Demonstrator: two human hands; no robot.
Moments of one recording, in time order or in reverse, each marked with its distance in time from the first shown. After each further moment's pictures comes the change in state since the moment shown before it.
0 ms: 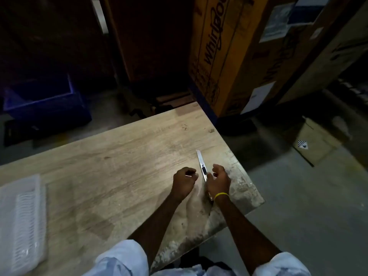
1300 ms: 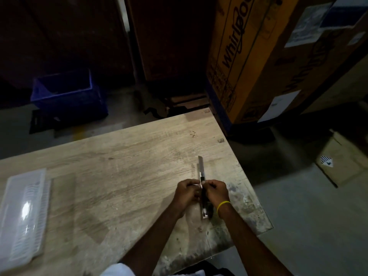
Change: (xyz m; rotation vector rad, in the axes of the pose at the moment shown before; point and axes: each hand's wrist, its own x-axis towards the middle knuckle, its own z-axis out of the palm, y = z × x) left_hand 0.010 0.011 0.016 -0.395 -0.036 -0.306; right_hand 0.038 -0.001 0.009 0.038 -0.349 0.166
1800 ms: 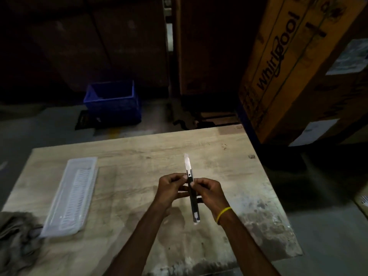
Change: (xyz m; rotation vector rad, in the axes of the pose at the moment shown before) left_hand -0.094 0.055 -0.132 -0.253 0.169 0.230; right_hand -0.098 -0.081 0.066 0.252 -0.484 -0.254
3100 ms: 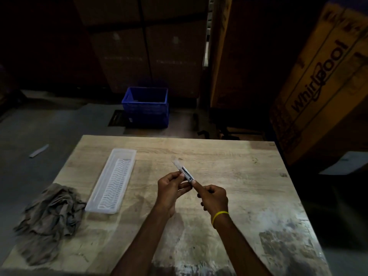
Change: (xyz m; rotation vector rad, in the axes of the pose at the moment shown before) left_hand -0.036 0.012 -0.093 -0.331 0.274 0.092; right_hand -0.032 -0.013 0.107 -0.180 0.250 0.046
